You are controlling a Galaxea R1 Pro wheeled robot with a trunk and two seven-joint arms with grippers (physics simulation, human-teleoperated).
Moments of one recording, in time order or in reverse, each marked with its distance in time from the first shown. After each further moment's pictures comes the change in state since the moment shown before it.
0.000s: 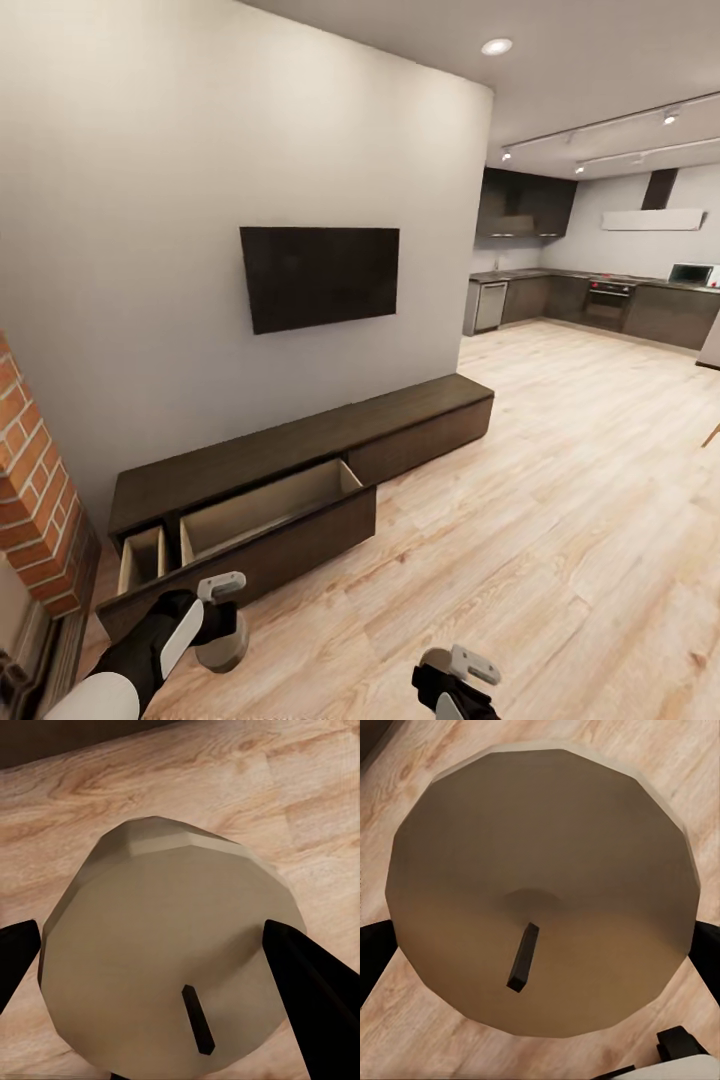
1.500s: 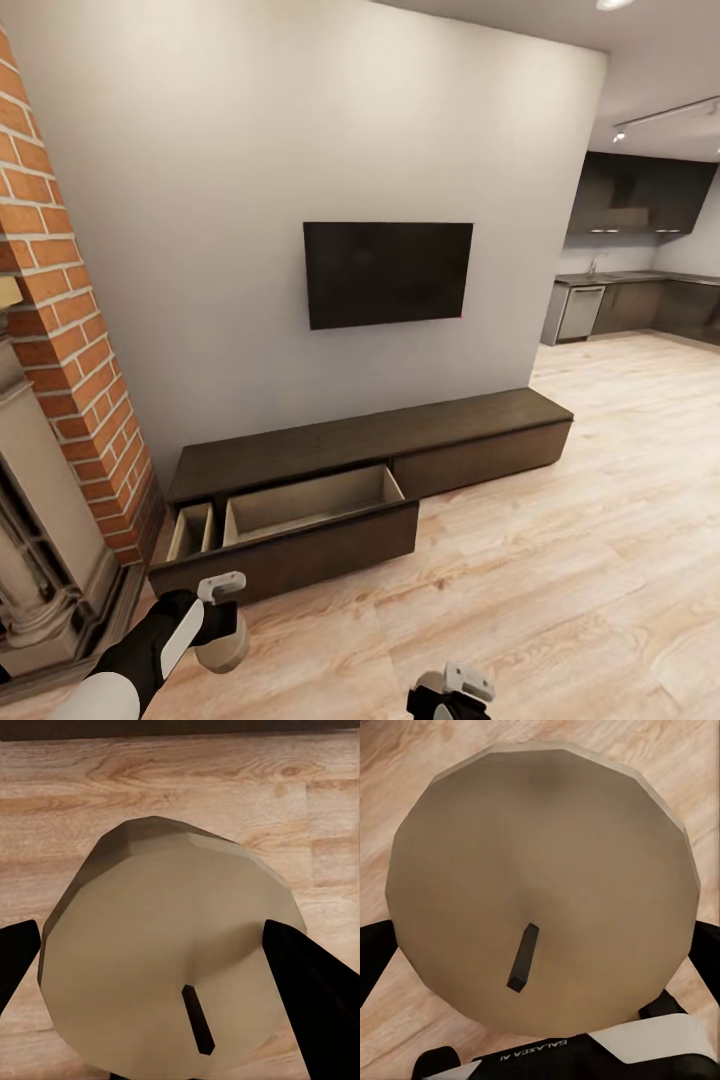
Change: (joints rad) left arm 0.000 -0.001 0.001 0.000 0.002 0.002 0.000; right arm 0.002 0.006 0.018 0.041 0.012 0.078 0.009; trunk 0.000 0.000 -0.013
